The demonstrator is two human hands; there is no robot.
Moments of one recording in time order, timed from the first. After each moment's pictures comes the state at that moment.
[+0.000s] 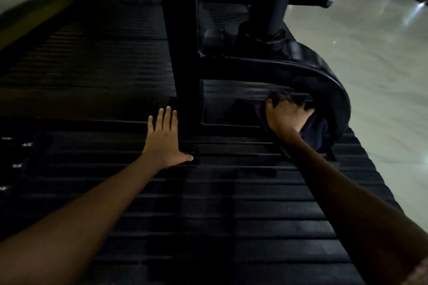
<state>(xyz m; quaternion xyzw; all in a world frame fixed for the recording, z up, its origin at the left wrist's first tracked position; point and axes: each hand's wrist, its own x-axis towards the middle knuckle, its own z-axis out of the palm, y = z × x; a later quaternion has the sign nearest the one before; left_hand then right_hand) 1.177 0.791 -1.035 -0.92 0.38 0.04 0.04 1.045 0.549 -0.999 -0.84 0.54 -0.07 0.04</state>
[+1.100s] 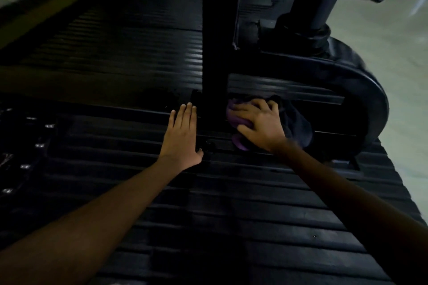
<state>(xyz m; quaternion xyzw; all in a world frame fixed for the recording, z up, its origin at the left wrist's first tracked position) 1.169 0.803 -1.045 -0.92 0.40 -0.05 0.03 1.074 0.613 -1.018 -0.98 0.06 -0.14 0.07</state>
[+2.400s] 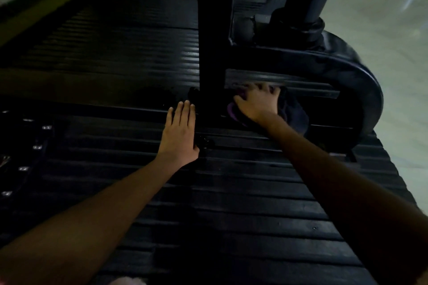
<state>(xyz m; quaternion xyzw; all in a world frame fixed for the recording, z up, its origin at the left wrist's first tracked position) 1.171 0.805 -1.046 -0.91 0.41 -0.07 0.07 1.114 0.606 -0.998 -0.96 0.28 -0.02 0.06</state>
